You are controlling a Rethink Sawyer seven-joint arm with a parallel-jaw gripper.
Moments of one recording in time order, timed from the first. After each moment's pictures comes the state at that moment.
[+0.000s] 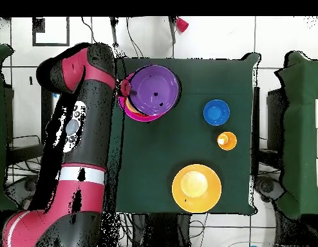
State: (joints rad) arm 0.27 -0.10 -0.54 0.63 -0.05 1.25 1.98
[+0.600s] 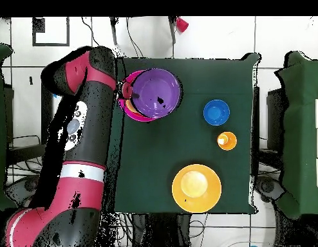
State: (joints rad) arm 0.28 -0.07 -0.57 0.63 -0.05 1.25 1.98
